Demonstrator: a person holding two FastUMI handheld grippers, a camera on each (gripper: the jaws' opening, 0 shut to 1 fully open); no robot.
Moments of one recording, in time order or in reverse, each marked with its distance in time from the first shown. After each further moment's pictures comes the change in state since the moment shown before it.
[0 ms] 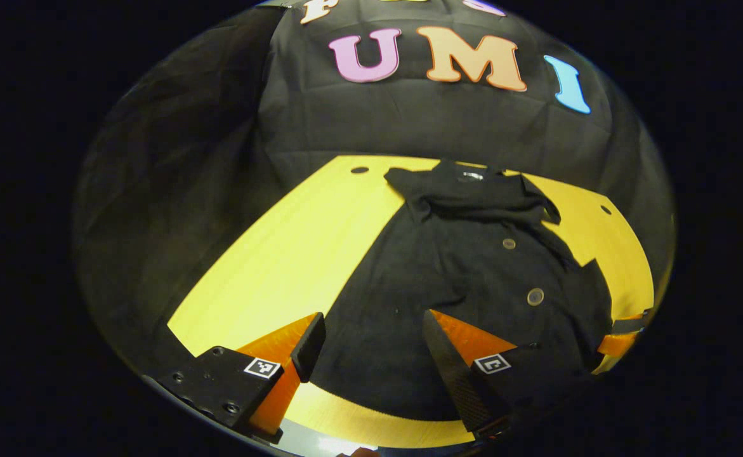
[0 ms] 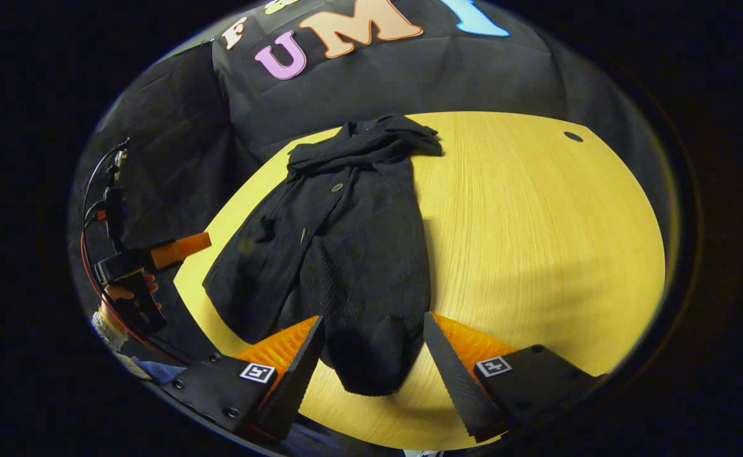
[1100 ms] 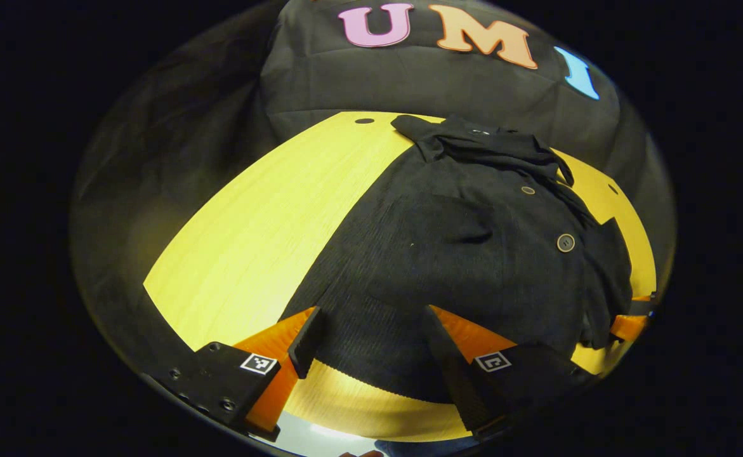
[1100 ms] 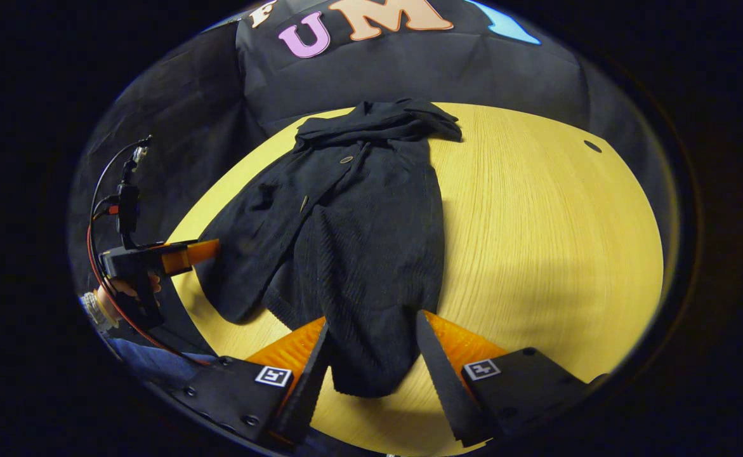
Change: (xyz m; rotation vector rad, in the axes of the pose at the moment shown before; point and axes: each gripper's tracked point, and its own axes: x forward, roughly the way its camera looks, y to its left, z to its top) left arm 0.012 0.009 -0.056 -0.063 0.106 -0.011; right arm 0.005 -0.018 -0.016 -0.135 0.049 -0.050
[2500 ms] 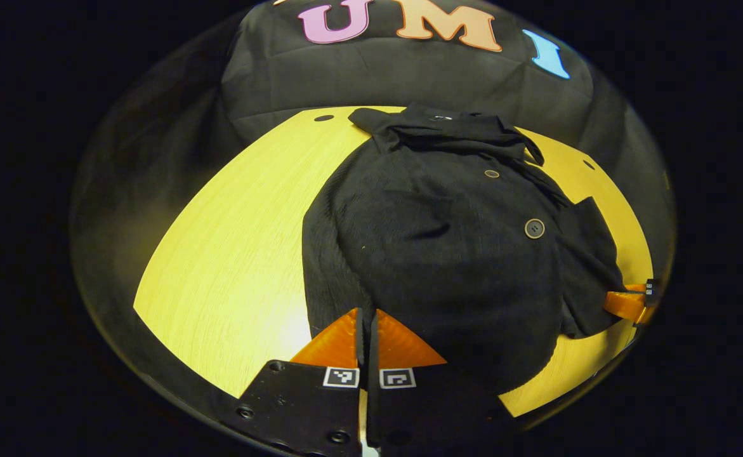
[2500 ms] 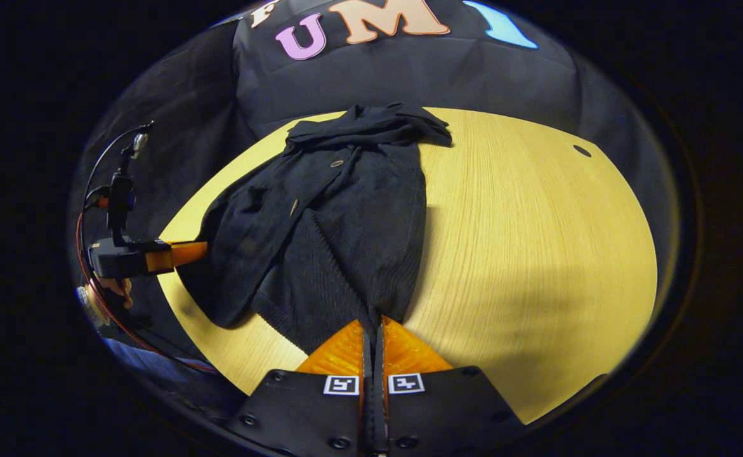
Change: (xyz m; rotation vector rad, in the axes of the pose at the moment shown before) left arm 0.001 -0.035 0.002 0.129 0.052 -0.089; right arm -0.002 -0.004 0.006 0.025 -0.026 -0.018
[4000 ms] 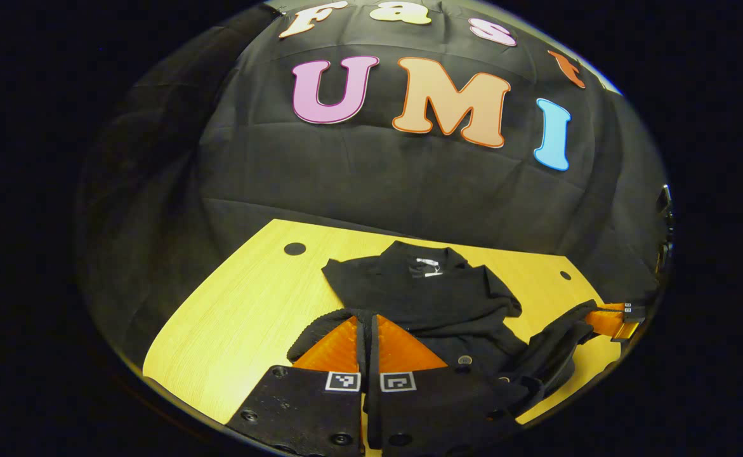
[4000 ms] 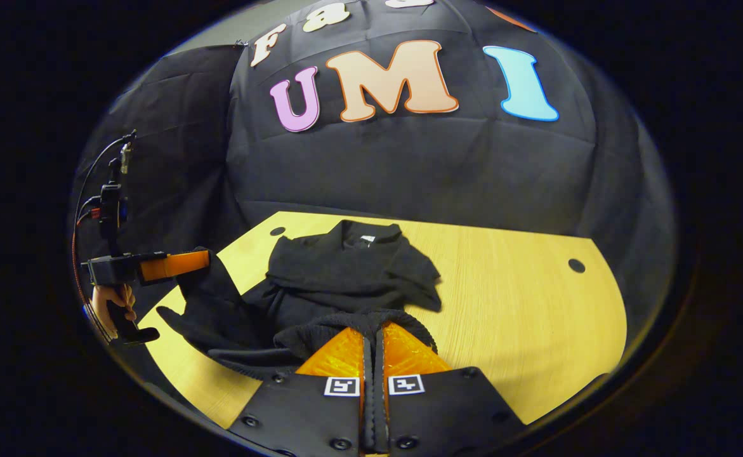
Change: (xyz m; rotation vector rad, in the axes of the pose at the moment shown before) left arm 0.023 -0.012 0.269 -0.053 -0.443 -0.192; right arm -0.012 -0.009 0.247 -0.029 -0.378 -0.128
